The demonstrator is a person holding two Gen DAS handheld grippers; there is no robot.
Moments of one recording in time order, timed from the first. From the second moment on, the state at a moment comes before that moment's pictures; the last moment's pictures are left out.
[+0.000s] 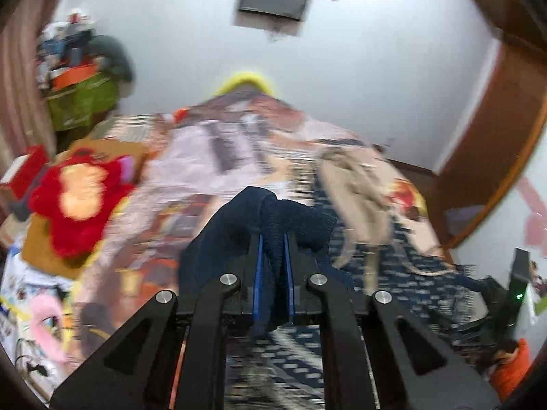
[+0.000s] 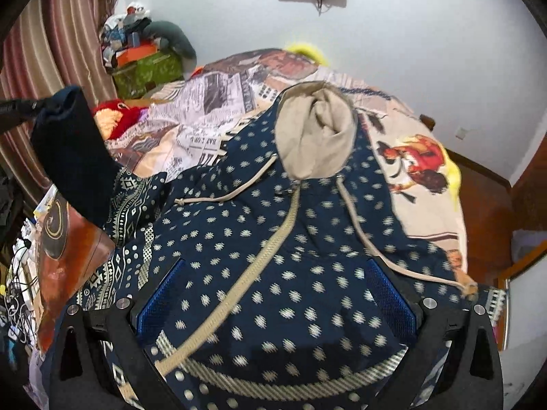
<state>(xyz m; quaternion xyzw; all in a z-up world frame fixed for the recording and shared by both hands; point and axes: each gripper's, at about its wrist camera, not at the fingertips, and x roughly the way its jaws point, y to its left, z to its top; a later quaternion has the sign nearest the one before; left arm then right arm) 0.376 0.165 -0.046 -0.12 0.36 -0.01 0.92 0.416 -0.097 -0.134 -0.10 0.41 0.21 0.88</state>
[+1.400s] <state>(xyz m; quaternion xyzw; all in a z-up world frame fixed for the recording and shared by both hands) 0.336 0.195 -0.222 -0.02 0.53 0.03 0.85 0.461 -0.120 -0.228 0.08 0.59 0.22 0.78</state>
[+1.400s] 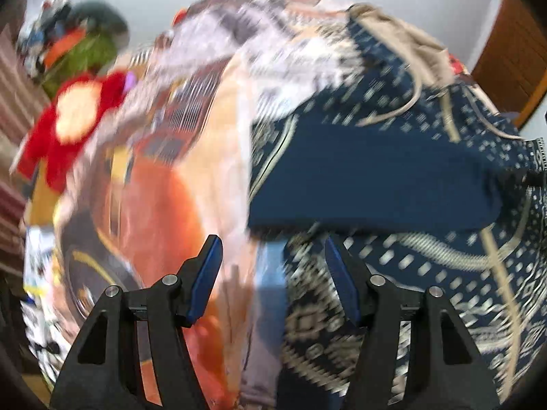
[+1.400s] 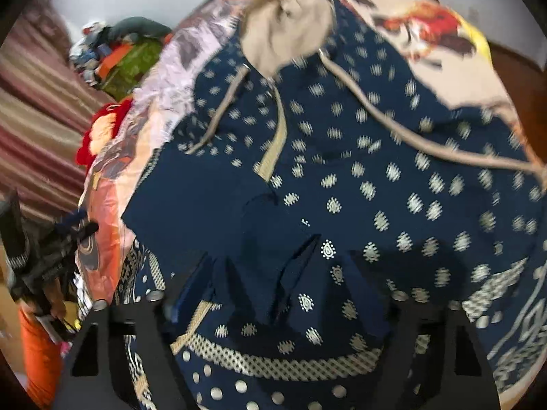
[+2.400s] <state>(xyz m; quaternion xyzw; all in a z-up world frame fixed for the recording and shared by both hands) 0.366 0.202 -0.281 -0.15 0.51 0.12 0.84 0.450 -0.117 -0.128 0.03 0.43 0.22 0.87</state>
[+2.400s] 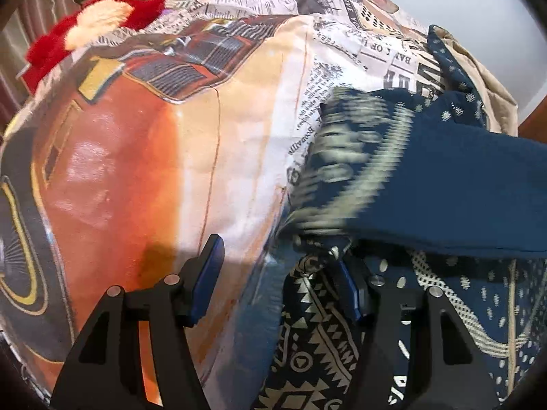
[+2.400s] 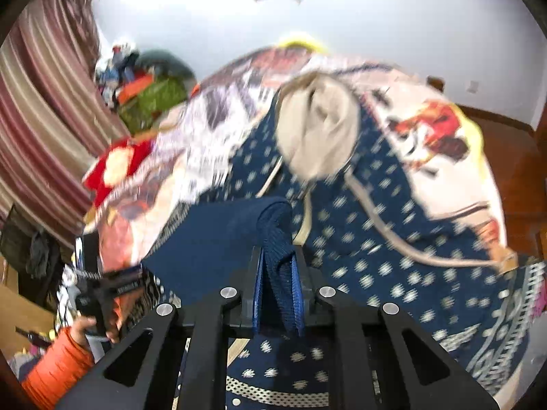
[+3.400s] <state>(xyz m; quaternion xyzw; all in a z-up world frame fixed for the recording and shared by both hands) 0.338 0.209 -0.260 -0.12 0.51 0.14 0.84 0.439 -0.224 -0.196 0.01 0.51 0.10 0.85</state>
